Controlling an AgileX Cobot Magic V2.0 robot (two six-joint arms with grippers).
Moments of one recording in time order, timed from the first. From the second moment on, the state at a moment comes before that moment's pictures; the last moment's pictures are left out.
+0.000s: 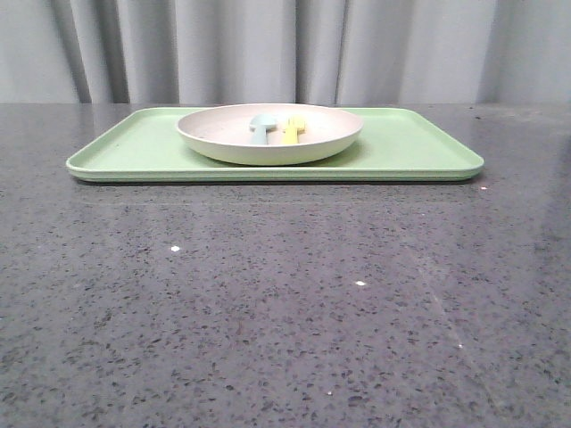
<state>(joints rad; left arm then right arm) -0.25 0.49 -0.54 0.12 0.71 -0.33 0.07 0.52 -0.75 -0.04 0.77 0.10</state>
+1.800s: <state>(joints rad) -0.24 0.45 -0.48 0.12 0.70 -0.33 0.49 1.82 -1.82 -0.01 0.91 0.29</state>
